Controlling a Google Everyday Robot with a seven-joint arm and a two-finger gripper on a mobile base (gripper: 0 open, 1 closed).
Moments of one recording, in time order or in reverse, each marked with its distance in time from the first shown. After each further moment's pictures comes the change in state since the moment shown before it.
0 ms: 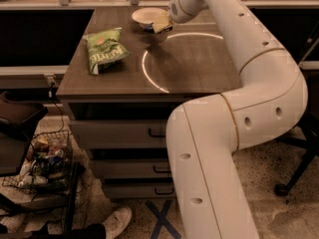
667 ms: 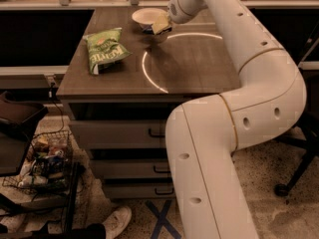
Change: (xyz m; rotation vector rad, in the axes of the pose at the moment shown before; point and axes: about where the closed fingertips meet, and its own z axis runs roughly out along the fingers) arm 0.003 0.004 -0.001 -0.007 0.022 -0.006
